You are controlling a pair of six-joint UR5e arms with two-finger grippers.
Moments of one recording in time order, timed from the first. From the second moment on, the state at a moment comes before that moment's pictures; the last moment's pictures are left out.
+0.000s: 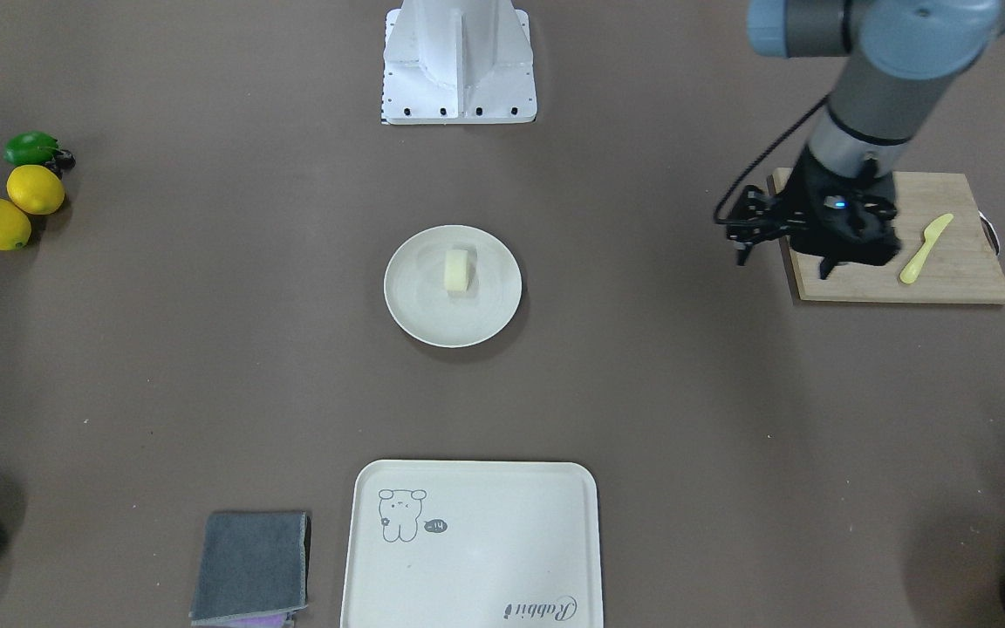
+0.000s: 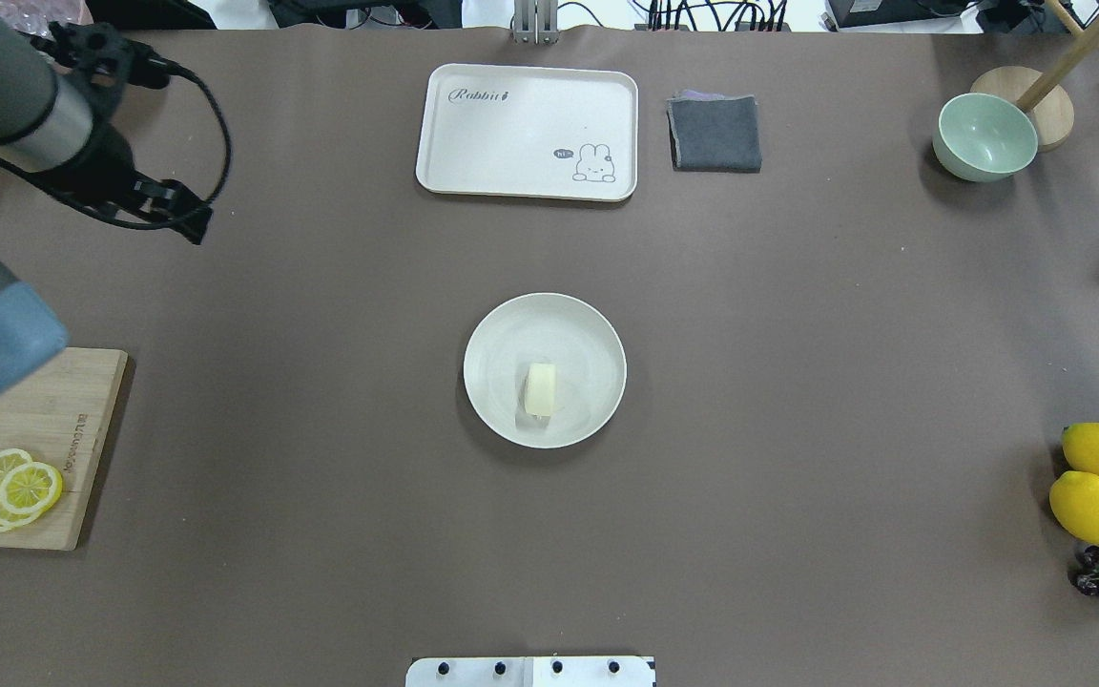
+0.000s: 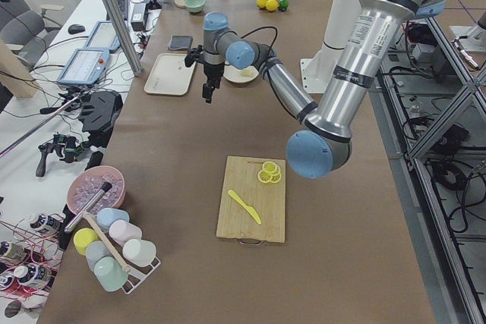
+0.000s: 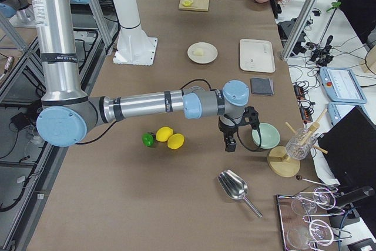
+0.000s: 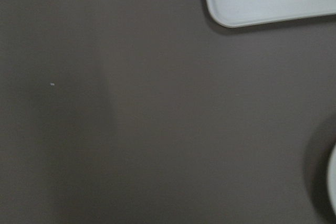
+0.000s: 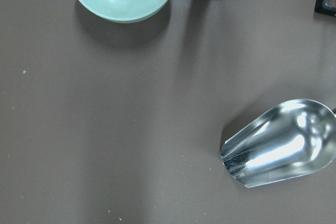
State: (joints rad) left arm -1.03 -1.90 -1.95 -1.41 -2.10 -0.44; right arm 1.47 -1.49 1.65 -1.58 2.32 -0.04
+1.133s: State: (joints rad) left arm -1.56 -1.53 -1.79 -1.42 -2.32 0.24; right arm 1.53 -1.55 1.69 -1.60 2.31 -0.07
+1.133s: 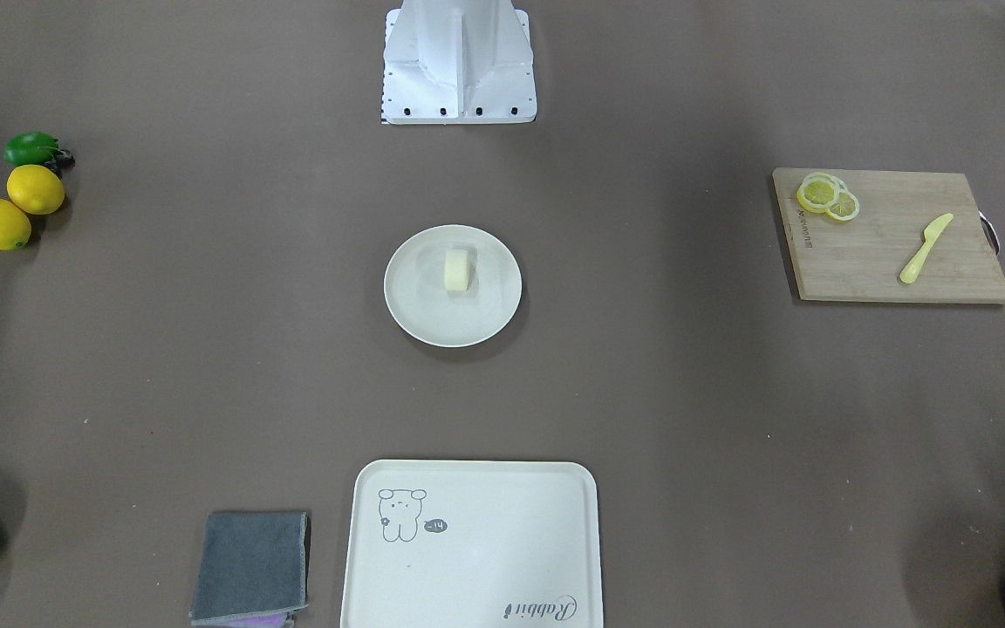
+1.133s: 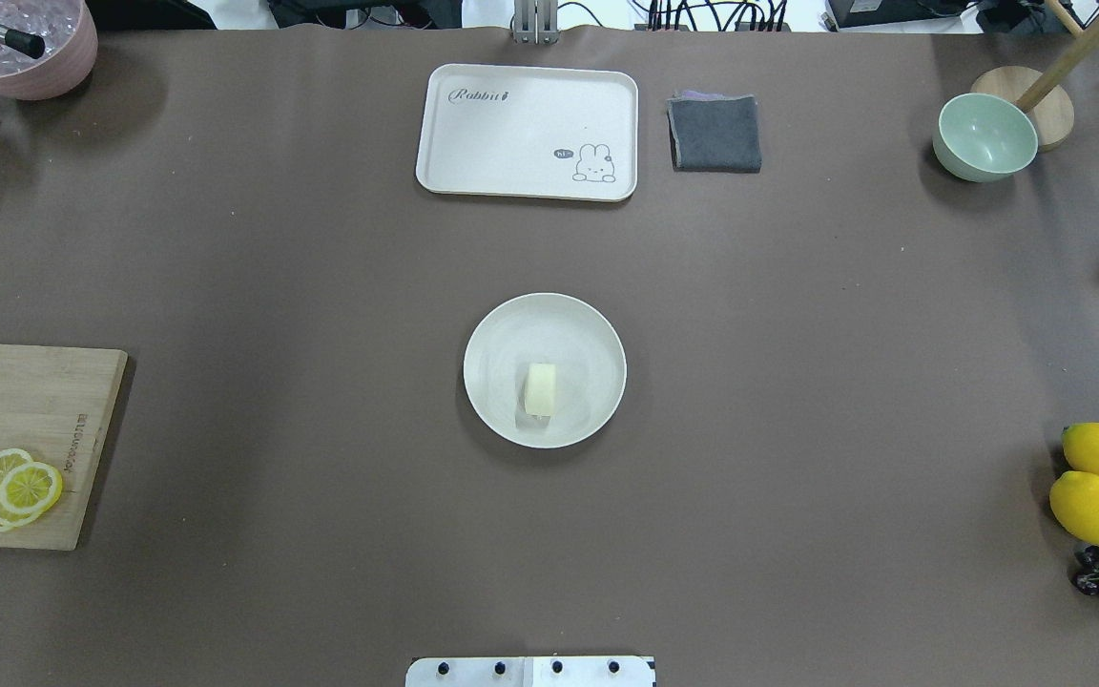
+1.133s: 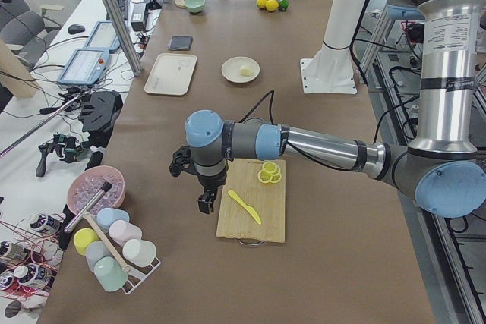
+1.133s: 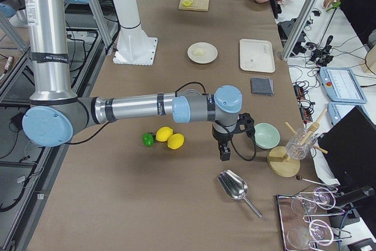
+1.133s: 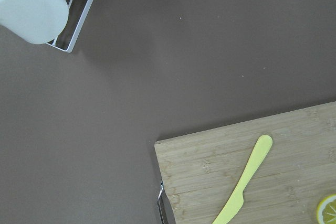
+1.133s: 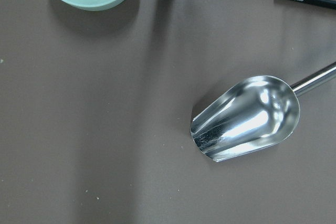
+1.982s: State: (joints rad) left arm -1.57 -1.47 -1.77 -1.52 -2.32 0.25; right arm 1.51 -1.57 1.69 -1.59 2.30 -0.07
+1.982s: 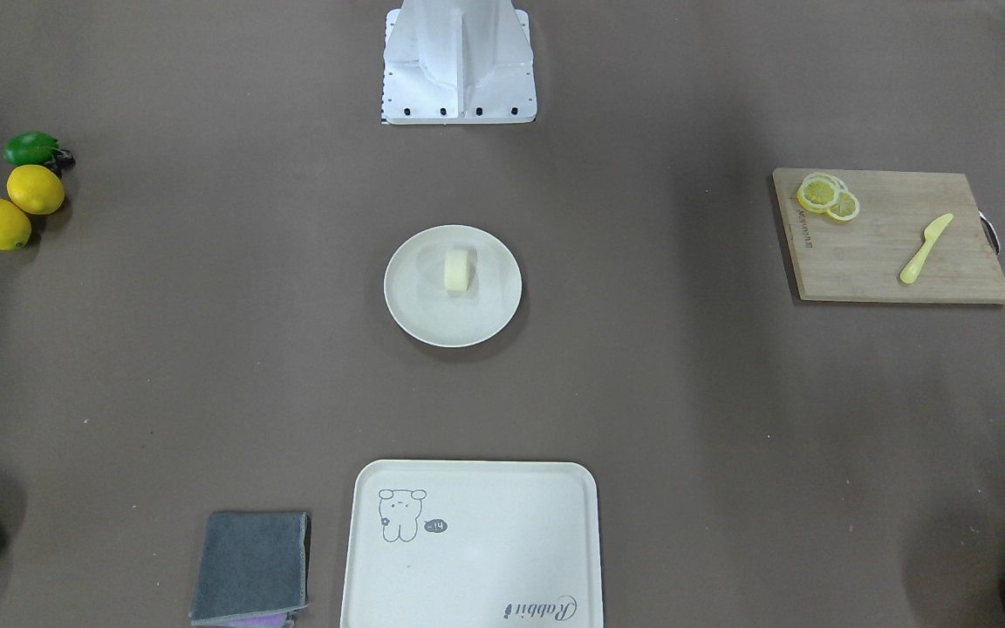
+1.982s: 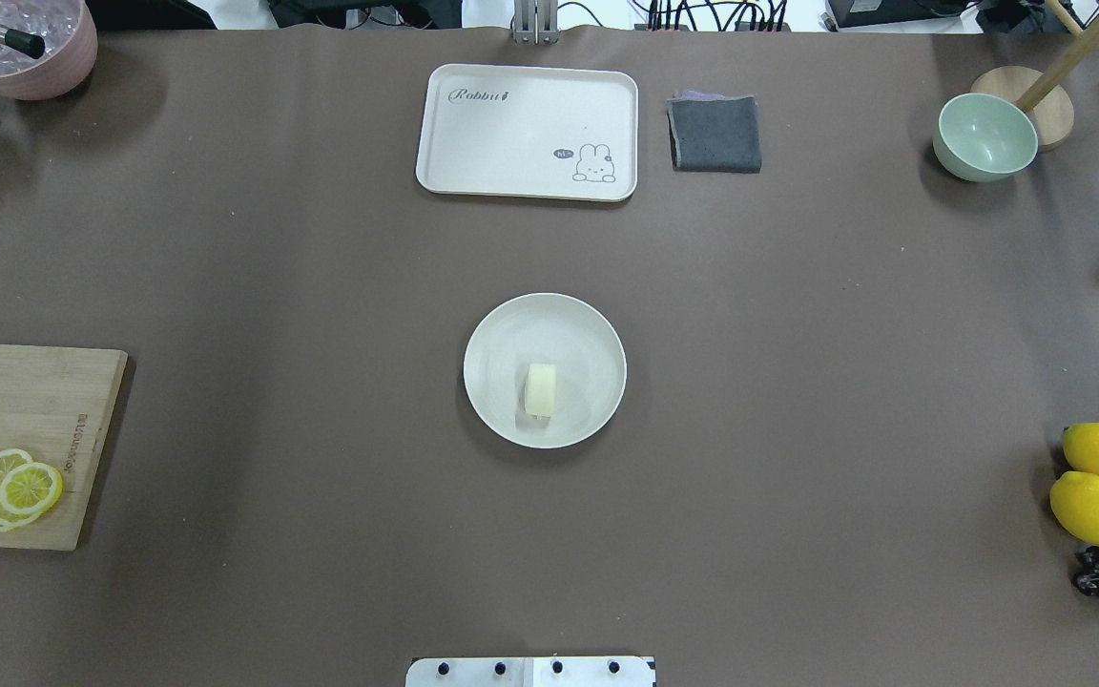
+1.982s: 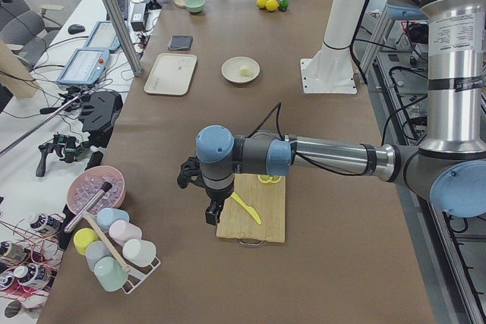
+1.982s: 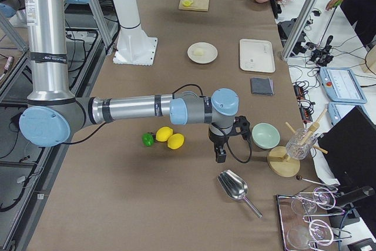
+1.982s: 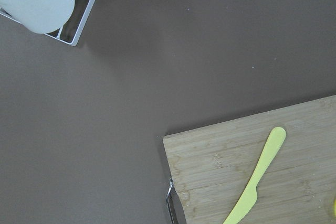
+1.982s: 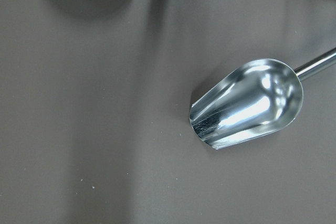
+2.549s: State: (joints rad) left arm -1.57 -1.47 -1.77 -1.52 -2.32 0.24; right arm 1.51 -1.60 1.69 -1.59 2.31 -0.11
